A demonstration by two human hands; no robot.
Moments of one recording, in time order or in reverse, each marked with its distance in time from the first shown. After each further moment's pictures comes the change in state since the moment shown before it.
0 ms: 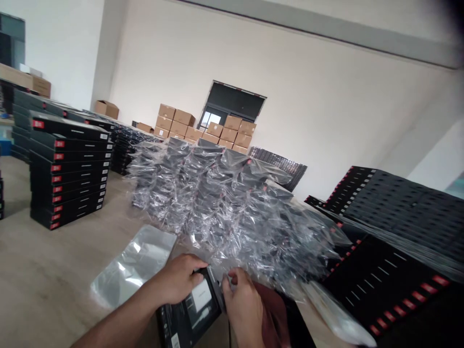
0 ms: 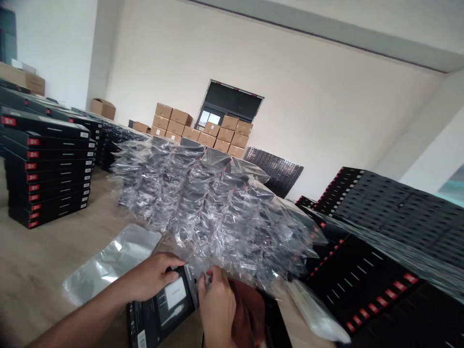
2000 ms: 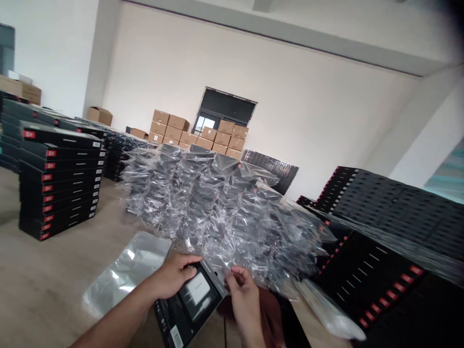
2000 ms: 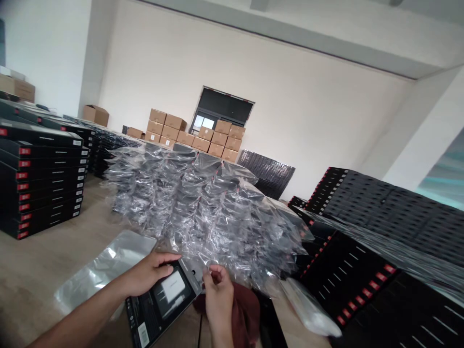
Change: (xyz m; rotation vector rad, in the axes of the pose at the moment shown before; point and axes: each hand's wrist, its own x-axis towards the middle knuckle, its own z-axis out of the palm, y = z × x) left_hand 0.012 -0.021 0.007 -0.417 -0.009 -0.065; right_hand 0.010 0.014 0.007 0.933 0.021 0.363
